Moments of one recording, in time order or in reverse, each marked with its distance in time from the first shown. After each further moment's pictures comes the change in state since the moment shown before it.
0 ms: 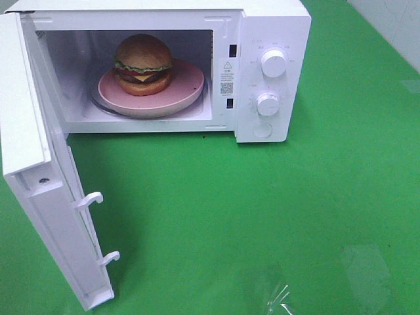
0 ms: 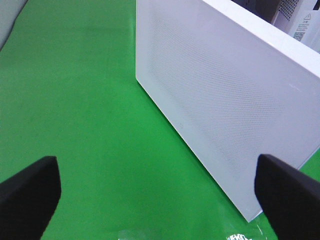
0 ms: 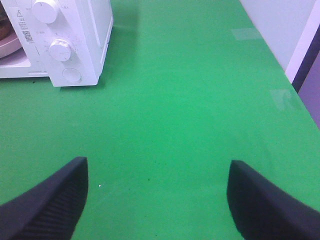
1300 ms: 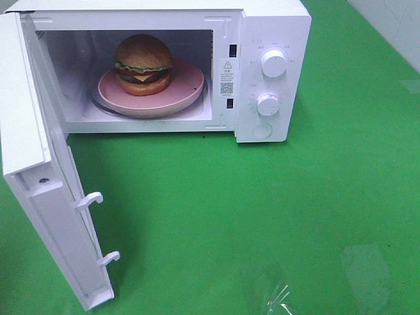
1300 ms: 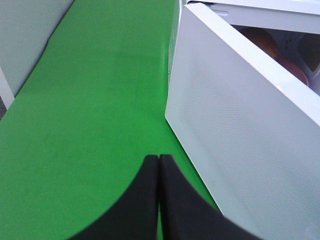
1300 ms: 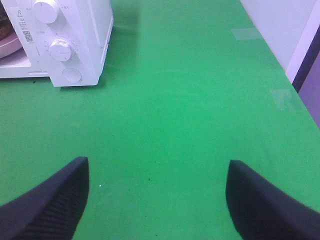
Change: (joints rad) left arm 0.000 0.354 -0.012 0.081 -0.373 -0.075; right arm 0.000 0.000 0.000 0.001 0.000 0.000
